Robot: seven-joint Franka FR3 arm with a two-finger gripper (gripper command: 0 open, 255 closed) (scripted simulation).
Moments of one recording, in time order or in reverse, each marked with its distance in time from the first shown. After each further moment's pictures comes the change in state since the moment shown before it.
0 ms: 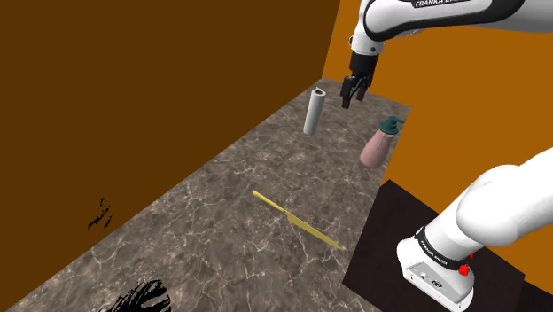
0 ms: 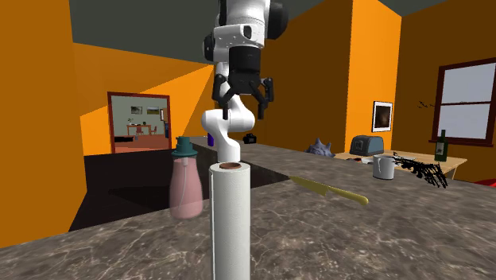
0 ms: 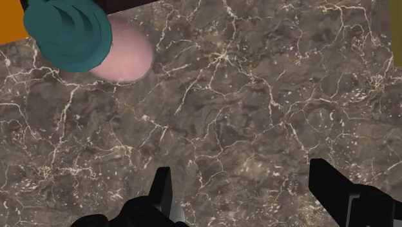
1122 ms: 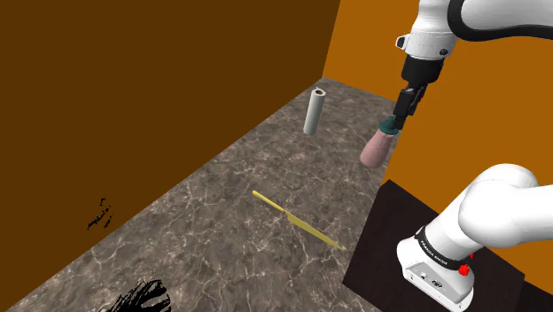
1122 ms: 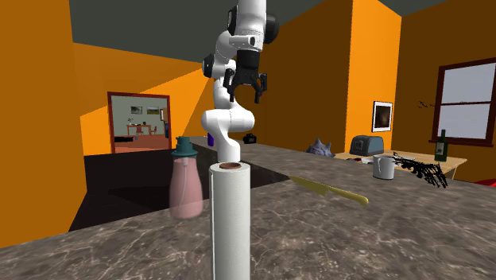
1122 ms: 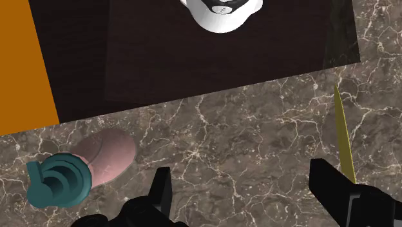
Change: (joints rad) arm 0.049 -0.531 0.086 -0.264 0.009 -0.323 0.050
